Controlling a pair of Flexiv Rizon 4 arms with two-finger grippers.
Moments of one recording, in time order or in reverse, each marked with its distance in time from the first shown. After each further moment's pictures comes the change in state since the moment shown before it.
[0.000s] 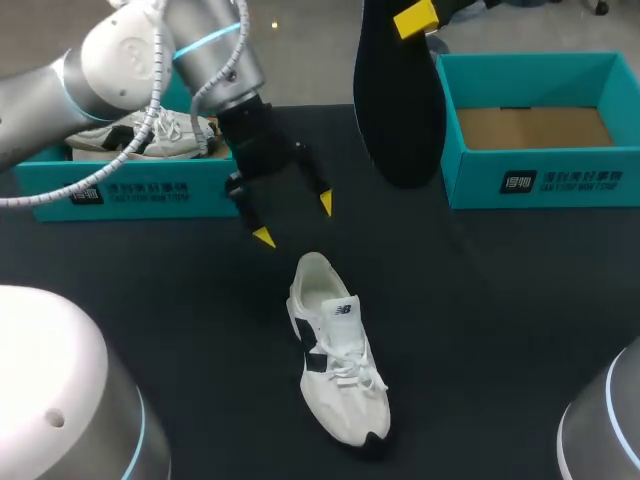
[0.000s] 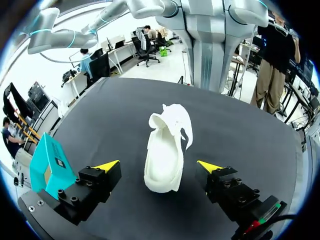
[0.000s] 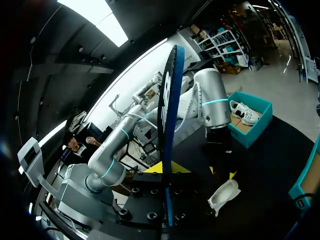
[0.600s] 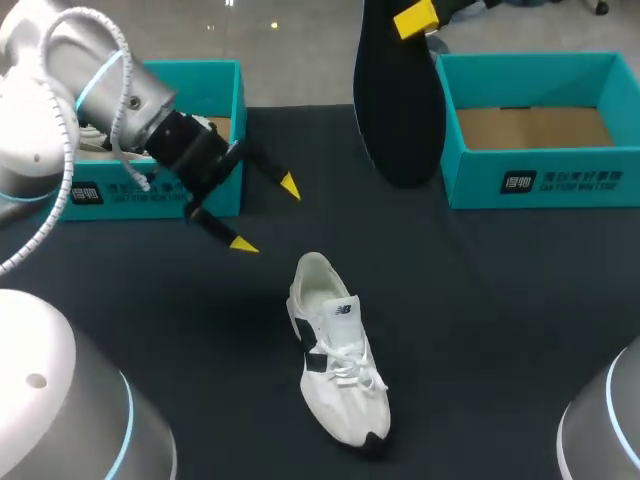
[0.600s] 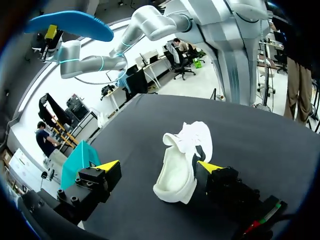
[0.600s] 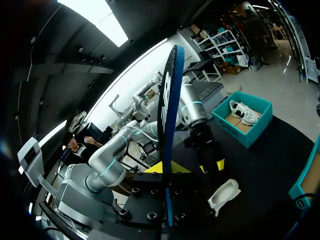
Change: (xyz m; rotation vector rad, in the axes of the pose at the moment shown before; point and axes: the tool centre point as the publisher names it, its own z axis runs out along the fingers) left arm 0.025 -0.026 -0.024 0.121 -0.402 -0.006; right arm 0.000 0.000 0.000 0.000 0.000 0.000
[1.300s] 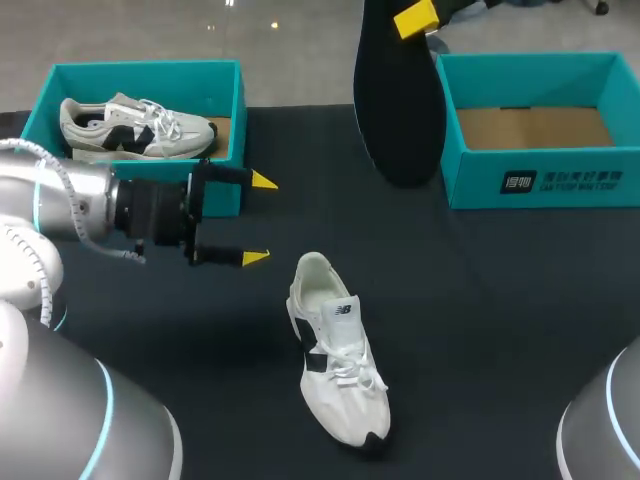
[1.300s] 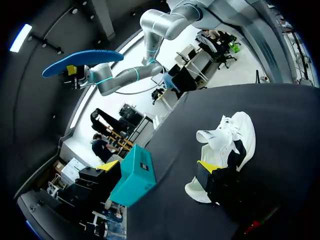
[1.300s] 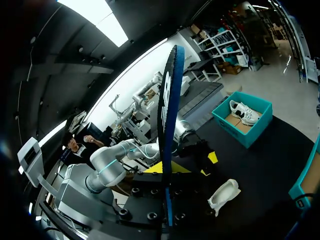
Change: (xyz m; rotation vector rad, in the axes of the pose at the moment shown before) left arm -0.002 -0.003 -0.011 -0.022 -0.551 0.149; right arm 0.000 0.000 0.000 0.000 0.000 0.000
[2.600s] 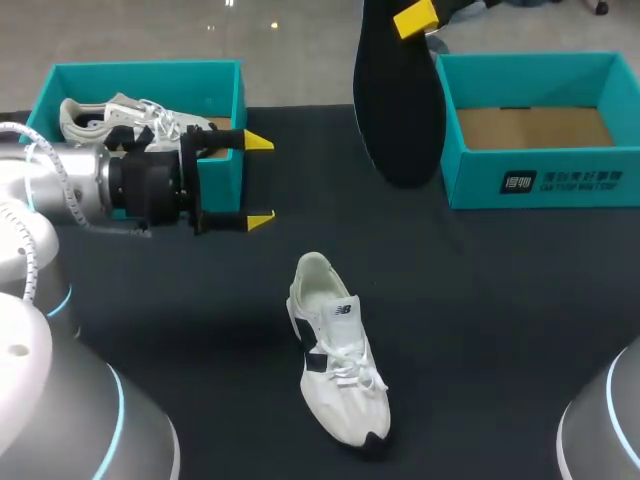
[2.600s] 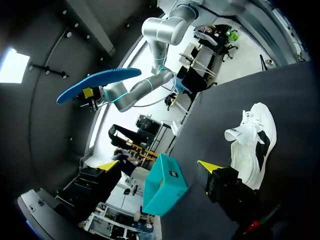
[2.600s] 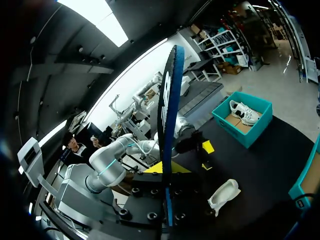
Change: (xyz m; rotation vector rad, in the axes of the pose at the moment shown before) left arm -0.056 -0.024 -0.004 0.075 -0.134 0.202; right arm 0.000 0.000 0.000 0.001 0.000 0.000
